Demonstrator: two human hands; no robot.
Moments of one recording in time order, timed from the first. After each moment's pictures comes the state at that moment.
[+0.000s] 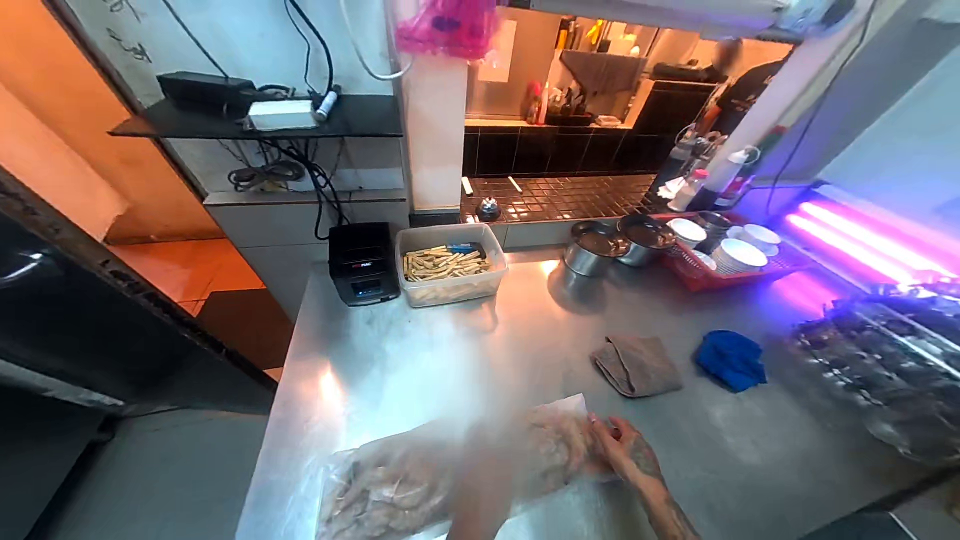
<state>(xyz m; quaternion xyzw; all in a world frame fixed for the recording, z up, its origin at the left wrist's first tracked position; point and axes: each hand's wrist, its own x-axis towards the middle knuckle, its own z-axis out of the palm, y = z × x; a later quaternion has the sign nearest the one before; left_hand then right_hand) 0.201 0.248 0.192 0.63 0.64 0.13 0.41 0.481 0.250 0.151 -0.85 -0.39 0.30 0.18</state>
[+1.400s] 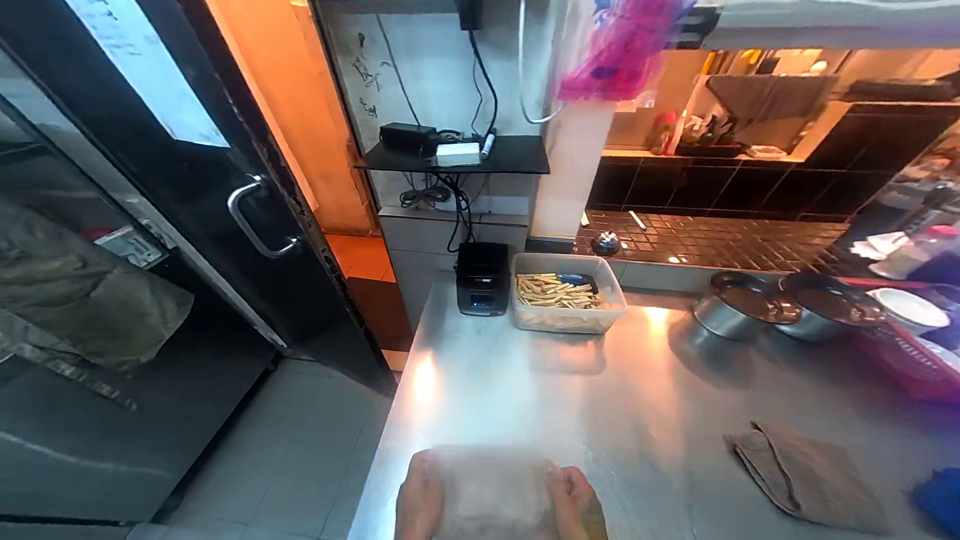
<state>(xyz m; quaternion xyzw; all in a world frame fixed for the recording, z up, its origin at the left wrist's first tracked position) -0.008 0.231 0.165 0.34 0.79 0.32 0.39 0.232 0.262 0.161 -0.70 -0.49 0.43 0.30</state>
